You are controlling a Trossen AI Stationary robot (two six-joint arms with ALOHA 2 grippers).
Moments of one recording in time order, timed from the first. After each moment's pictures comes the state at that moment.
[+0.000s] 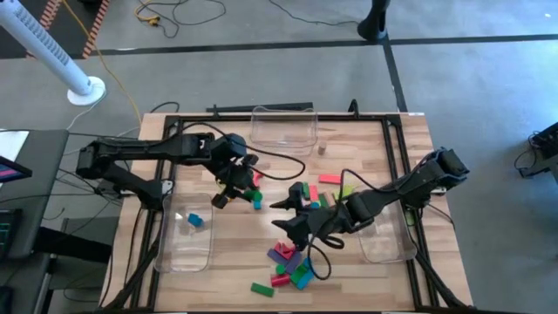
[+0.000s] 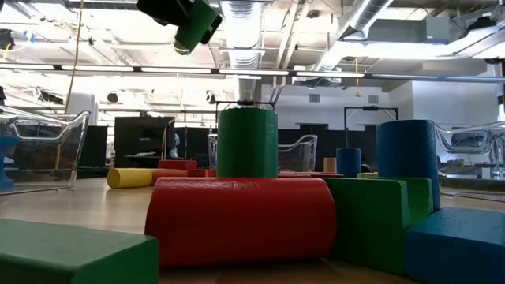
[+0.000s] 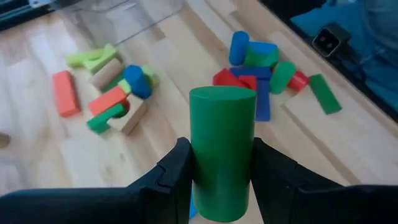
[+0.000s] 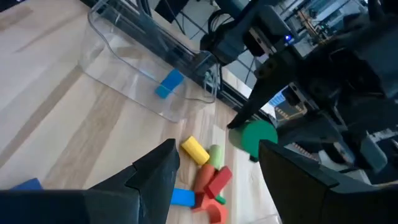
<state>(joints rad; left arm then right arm) 0.11 1.36 1.23 -0.70 0.42 0.53 0.41 1.66 1.35 -0.13 0.57 -0.48</state>
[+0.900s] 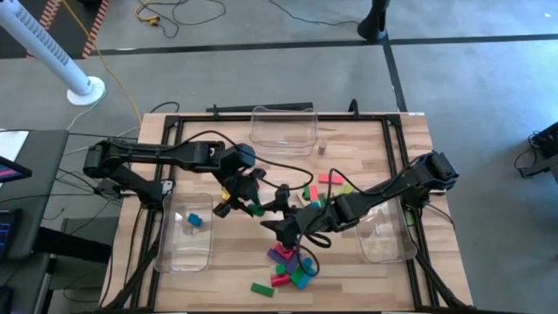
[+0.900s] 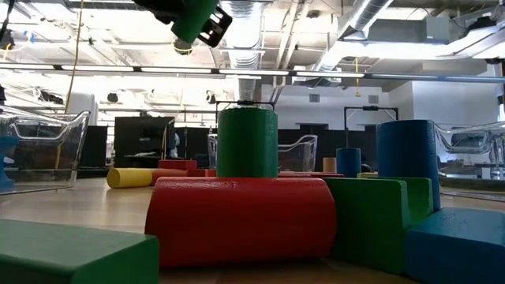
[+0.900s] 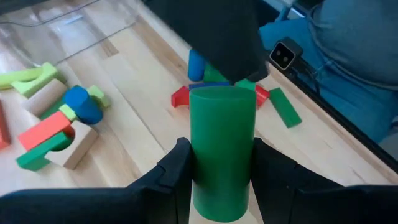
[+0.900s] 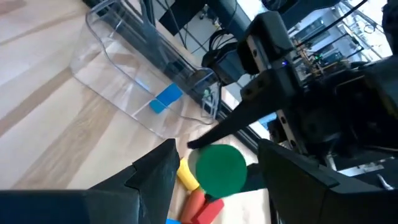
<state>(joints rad) 0.05 1.43 1.23 -0.64 0.56 0.51 0.36 1.76 1.35 0.04 0.51 -0.66</state>
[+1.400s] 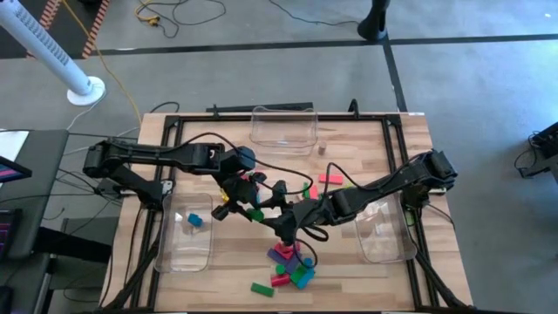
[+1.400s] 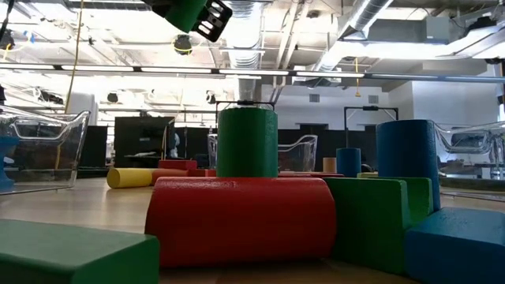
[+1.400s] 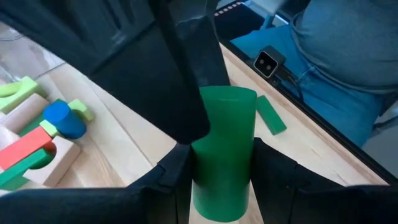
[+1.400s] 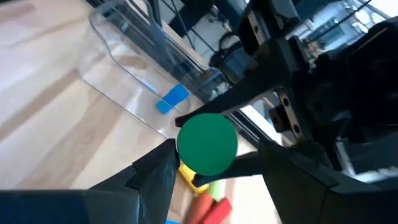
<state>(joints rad) 0.03 1.43 1.23 -0.63 0.60 0.50 0.31 1.76 1.35 0.04 0.40 -0.63</state>
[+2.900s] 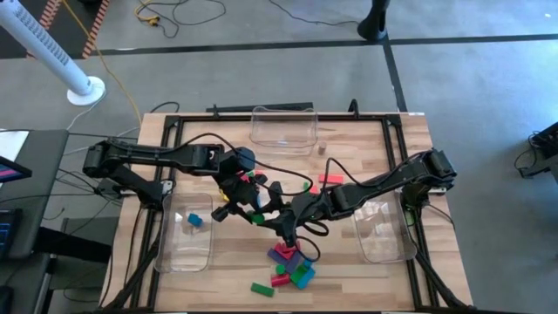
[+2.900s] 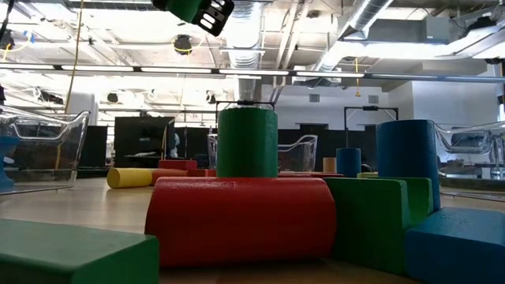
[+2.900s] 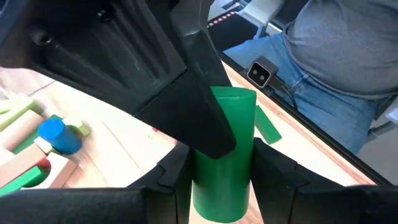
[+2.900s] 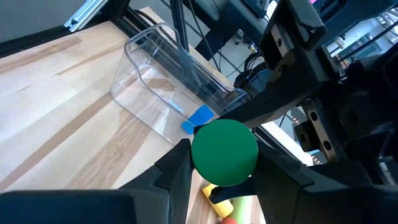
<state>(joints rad) 0.02 1.43 1.23 -0.59 0.62 0.49 0.29 1.76 1.35 0.05 0.22 -0.61</state>
